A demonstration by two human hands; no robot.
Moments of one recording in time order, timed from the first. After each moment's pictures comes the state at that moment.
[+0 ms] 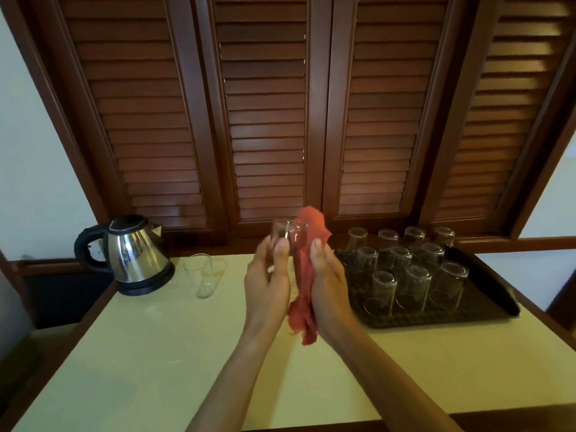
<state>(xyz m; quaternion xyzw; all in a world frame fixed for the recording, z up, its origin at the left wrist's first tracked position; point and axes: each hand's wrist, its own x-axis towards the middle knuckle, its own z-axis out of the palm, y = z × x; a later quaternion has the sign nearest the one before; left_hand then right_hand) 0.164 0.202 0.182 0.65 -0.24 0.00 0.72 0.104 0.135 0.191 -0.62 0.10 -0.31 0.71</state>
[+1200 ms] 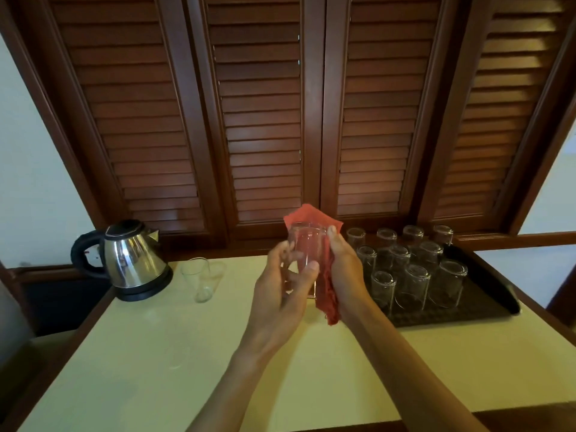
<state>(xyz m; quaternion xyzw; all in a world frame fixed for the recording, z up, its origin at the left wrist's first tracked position) 0.153 0.205 0.179 0.67 -0.35 -0.05 0.65 0.105 0.097 0.208 -0.58 0.14 -0.29 0.75</state>
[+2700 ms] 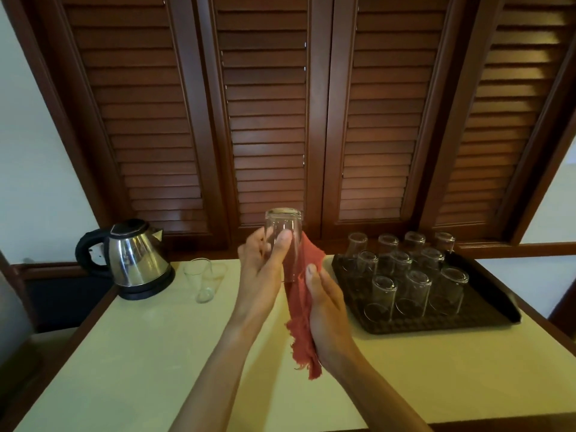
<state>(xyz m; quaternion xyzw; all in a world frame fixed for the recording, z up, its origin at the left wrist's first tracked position) 0.175 0.210 0.202 0.69 -0.26 -0.05 0.68 0.092 0.139 0.173 -0.63 0.11 -0.27 0.72</state>
